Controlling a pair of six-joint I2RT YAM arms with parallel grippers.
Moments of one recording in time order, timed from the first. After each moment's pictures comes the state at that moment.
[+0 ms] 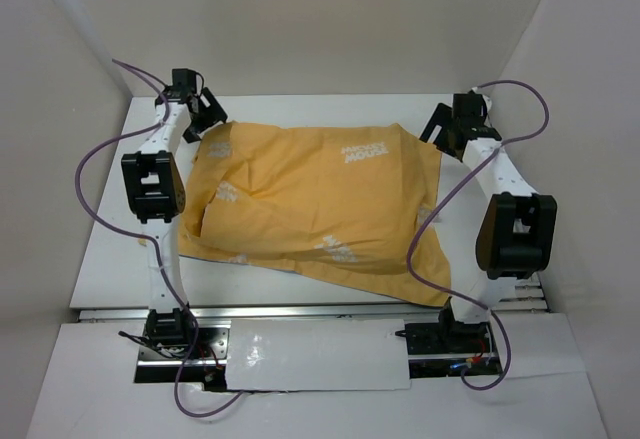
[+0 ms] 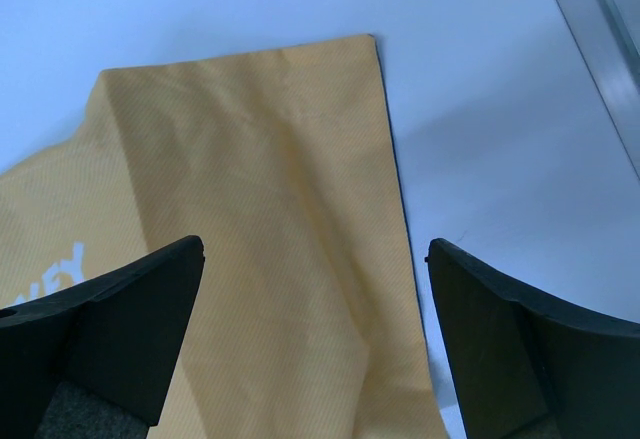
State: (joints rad) left arm 0.08 2.42 2.23 -0.71 -0.04 -0.58; right arm -0.05 1.69 1.35 -0.39 0.15 0.43
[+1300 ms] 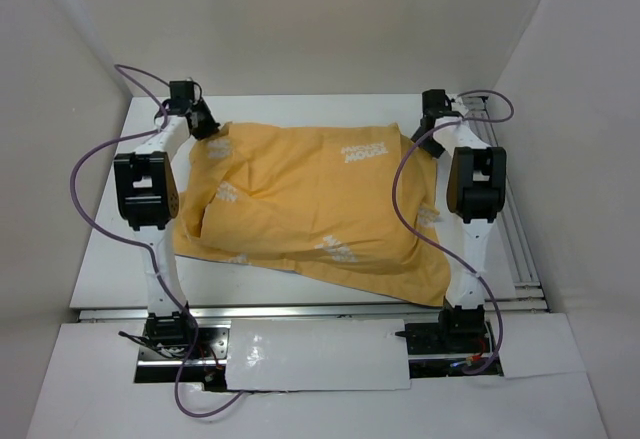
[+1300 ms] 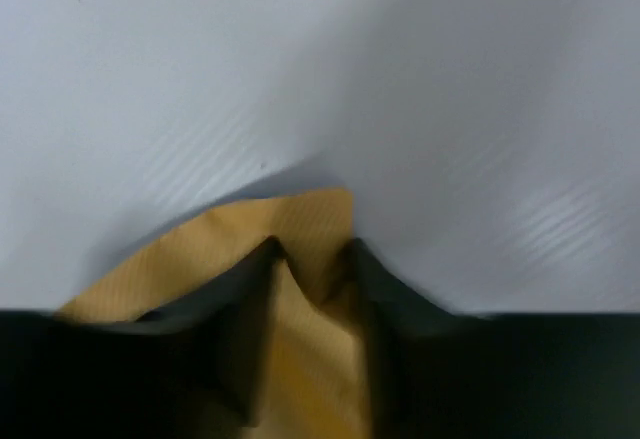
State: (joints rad) left arm 0.09 2.28 1.88 -0.36 0.11 -0.47; right arm -0.01 2.32 1.85 -0.51 0.33 0.68
